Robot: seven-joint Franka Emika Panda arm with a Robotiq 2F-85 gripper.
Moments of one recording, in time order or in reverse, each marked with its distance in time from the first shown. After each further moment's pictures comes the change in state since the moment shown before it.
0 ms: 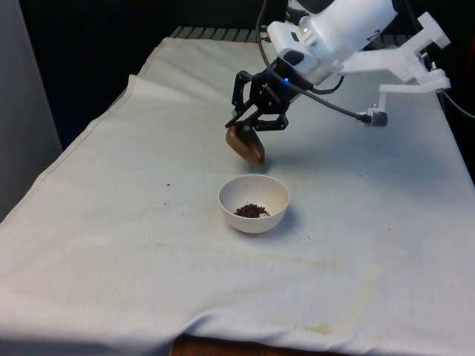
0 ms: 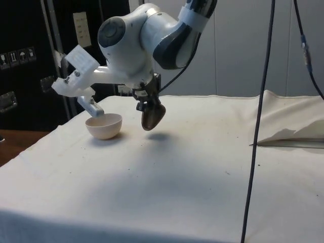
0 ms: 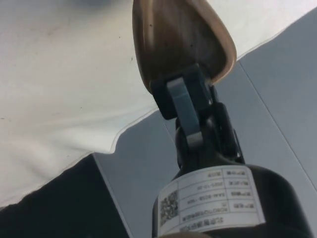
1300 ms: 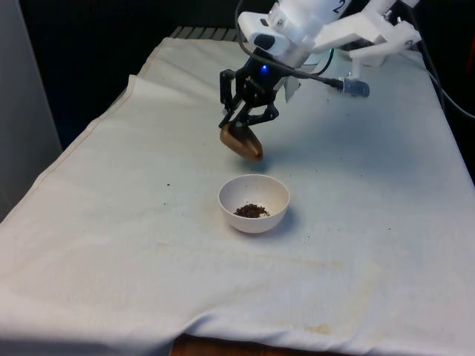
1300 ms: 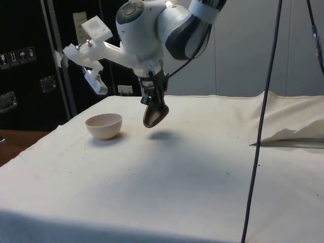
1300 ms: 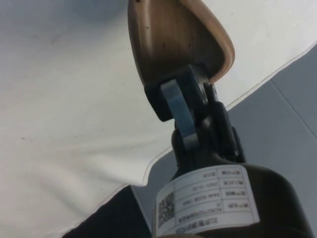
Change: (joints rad) arm -0.001 -0.085 -0.121 -0.105 0.106 0.256 -0.059
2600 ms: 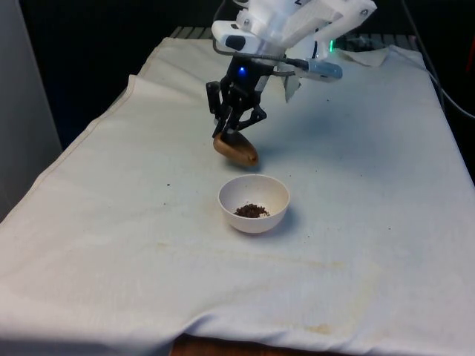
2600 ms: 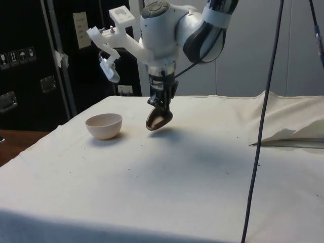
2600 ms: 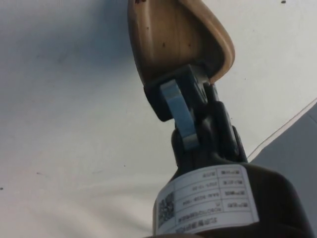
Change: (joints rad) arm 0.000 0.000 -0.144 -0.101 0.051 0.327 -0.010
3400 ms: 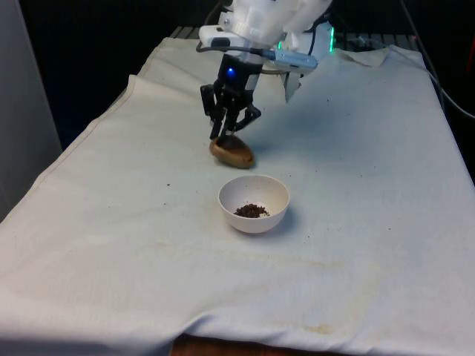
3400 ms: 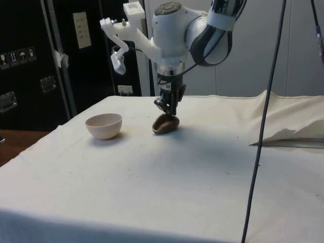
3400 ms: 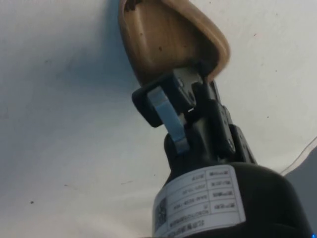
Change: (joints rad) arm -0.004 0.004 -0.061 -0.064 0.148 0.135 -0.134
